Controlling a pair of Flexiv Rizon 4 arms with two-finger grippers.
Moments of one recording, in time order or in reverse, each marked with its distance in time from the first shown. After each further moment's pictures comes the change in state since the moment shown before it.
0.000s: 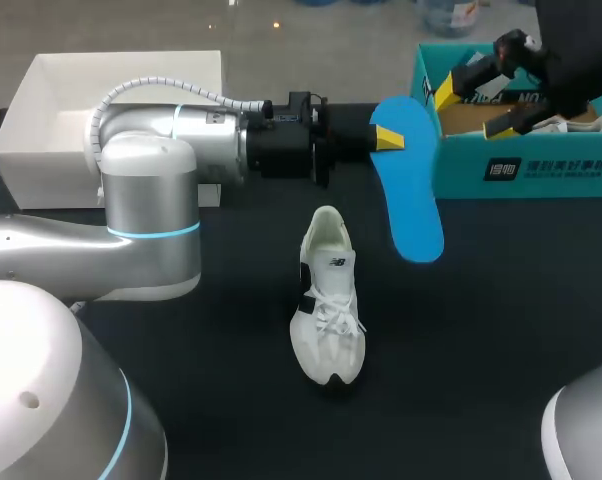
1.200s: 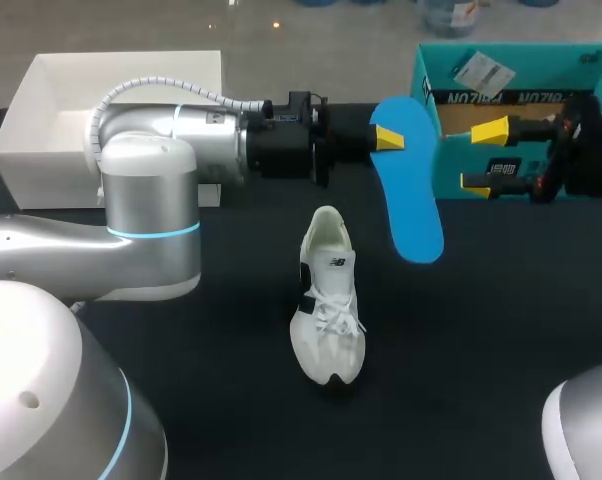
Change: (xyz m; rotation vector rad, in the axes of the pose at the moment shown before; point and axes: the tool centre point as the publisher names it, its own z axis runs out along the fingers) left arm 0.000 0.000 0.000 0.000 0.000 0.000; right arm -0.043 -0.024 0.027 -0.021 0.752 0.160
